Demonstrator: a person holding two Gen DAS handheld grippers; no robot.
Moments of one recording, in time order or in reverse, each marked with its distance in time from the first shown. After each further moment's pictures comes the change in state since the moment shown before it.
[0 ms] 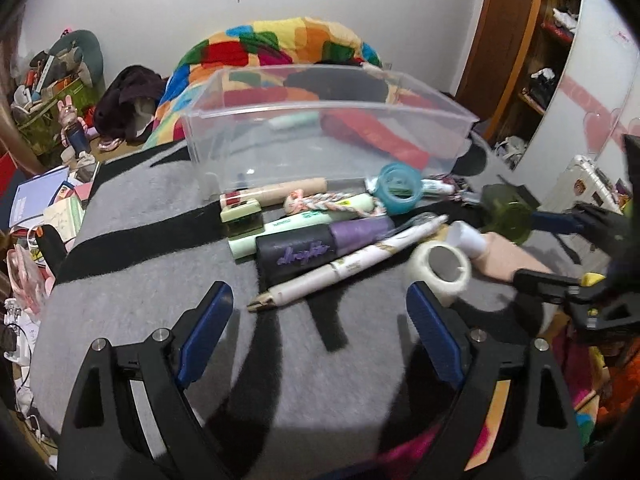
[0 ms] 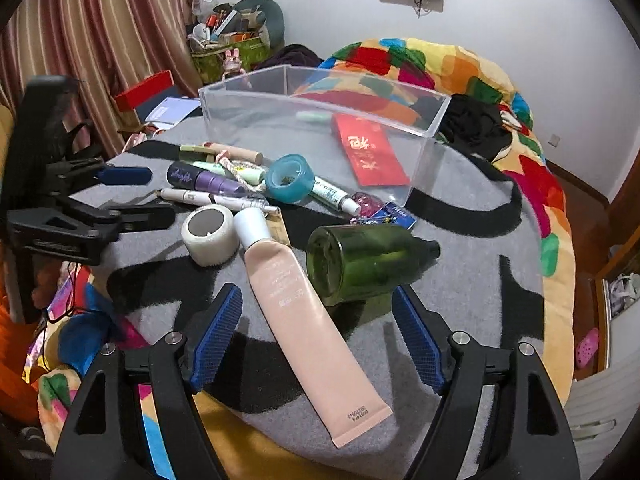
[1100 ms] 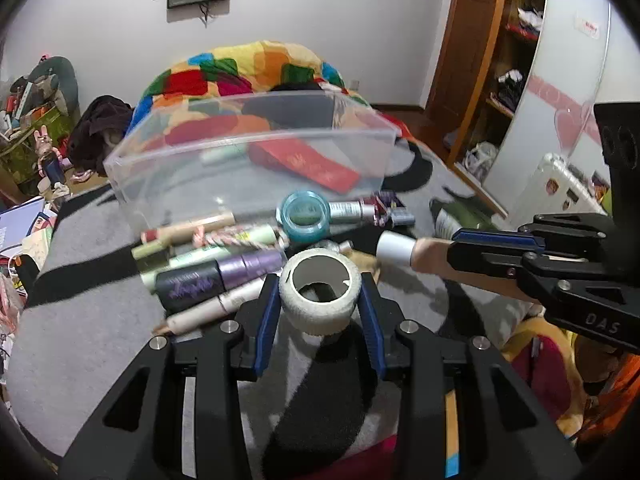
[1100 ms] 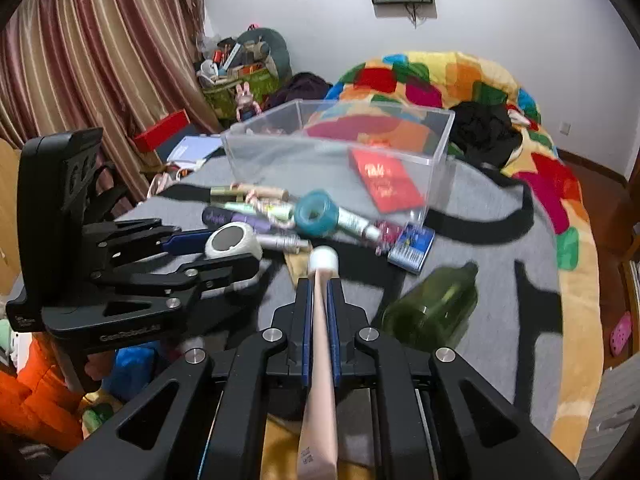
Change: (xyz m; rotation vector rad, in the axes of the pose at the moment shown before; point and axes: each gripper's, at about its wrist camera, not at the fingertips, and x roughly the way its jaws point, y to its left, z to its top) left arm 0.000 -0.056 0.009 0.054 -0.087 -0.073; right arm -0.026 0.000 0.008 0.100 -0.116 0.103
